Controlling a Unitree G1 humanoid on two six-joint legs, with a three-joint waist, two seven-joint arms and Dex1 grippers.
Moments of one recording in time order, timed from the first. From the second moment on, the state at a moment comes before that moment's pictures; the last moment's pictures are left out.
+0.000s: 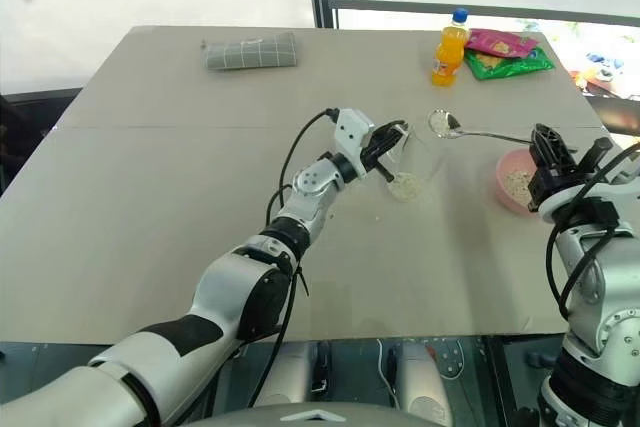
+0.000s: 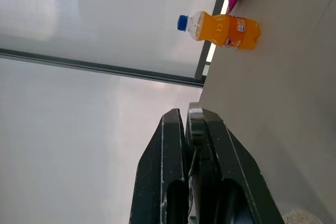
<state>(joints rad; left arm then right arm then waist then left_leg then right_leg) -1.02 -0.09 0.03 1.21 -0.04 -0.58 -0.61 -0.16 -0.27 -0.56 -0.54 1.96 0.39 -0.63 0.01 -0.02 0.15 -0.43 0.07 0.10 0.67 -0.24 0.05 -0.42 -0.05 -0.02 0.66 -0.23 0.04</state>
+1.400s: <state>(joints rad) -1.01 0.01 0.09 1.20 -0.08 -0.55 -0.58 -0.19 -0.76 -0.67 0.01 1.48 0.65 -0.29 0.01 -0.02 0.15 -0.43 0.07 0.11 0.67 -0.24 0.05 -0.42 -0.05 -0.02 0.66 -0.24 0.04</state>
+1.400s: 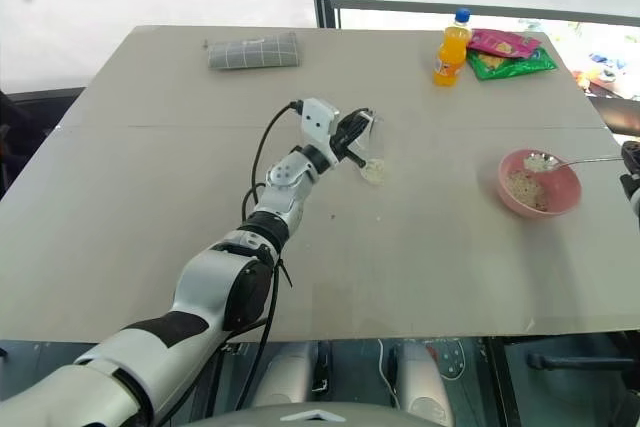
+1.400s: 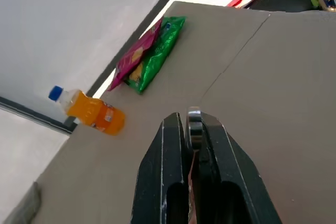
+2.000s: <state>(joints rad) -1.00 -0.01 0.10 1.18 -0.10 -0.53 -0.58 -0.11 -1.09 -0.38 -0.31 0.77 0.66 0.18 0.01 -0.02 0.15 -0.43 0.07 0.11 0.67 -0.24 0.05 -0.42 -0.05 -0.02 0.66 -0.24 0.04</state>
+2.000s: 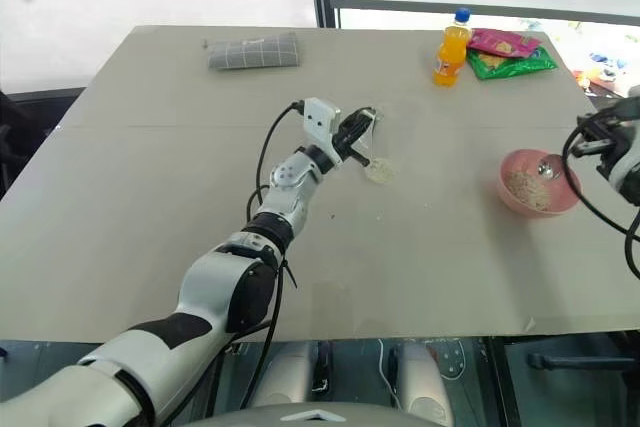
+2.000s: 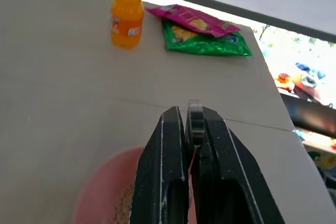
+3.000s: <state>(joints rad) -0.94 -0.01 0.07 1.15 -0.04 -0.64 -0.50 -0.68 -0.59 -0.32 -0.24 1.48 0.99 -0.23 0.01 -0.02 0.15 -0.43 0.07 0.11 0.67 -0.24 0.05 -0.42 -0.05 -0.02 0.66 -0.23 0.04</state>
